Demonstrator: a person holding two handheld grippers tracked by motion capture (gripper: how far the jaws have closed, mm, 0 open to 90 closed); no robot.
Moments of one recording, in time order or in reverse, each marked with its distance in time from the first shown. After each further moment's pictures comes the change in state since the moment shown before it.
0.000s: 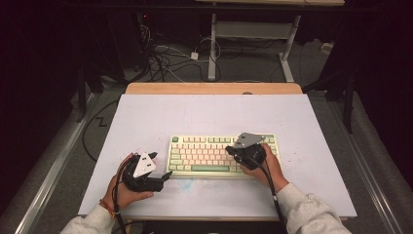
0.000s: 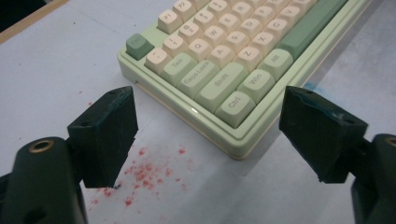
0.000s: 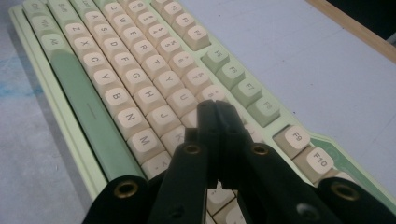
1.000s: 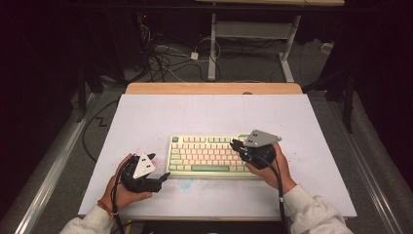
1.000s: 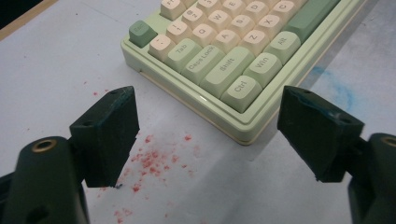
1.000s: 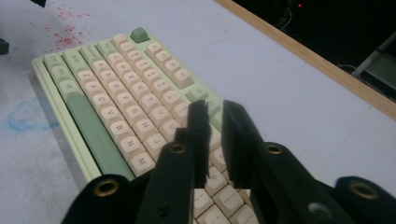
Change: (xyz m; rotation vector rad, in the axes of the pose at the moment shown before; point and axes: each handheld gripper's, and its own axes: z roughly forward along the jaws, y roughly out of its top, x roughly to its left) left arm 0.001 -0.003 -0.001 0.033 -0.002 0.003; right arm -0.005 0.004 -0.039 -0.145 -0.042 0.026
